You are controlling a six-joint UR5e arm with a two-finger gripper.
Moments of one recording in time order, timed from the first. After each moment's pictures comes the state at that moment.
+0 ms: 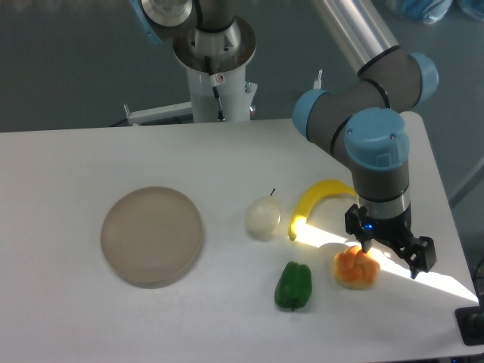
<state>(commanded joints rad) 2.37 -2.12 -1.33 -0.87 1.68 1.32</state>
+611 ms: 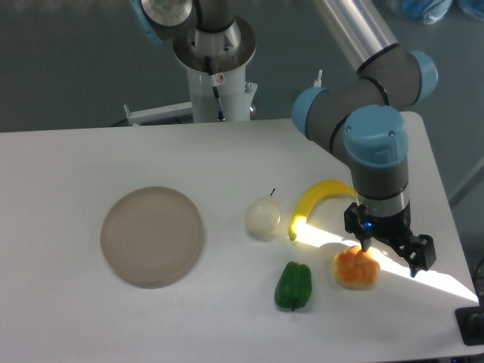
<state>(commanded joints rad) 2.37 -2.10 -1.34 -0.87 1.68 1.32</state>
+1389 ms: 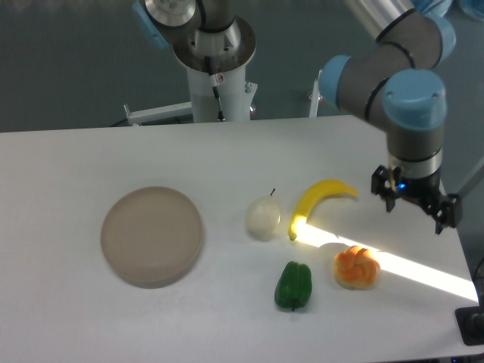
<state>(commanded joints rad) 2.59 -1.98 -1.53 -0.99 1.68 1.54</state>
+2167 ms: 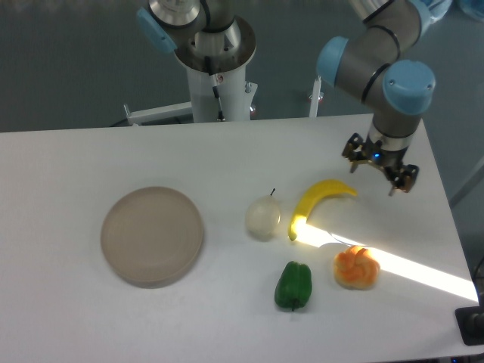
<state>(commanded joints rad) 2.60 -1.92 -1.80 -0.98 1.48 1.39</state>
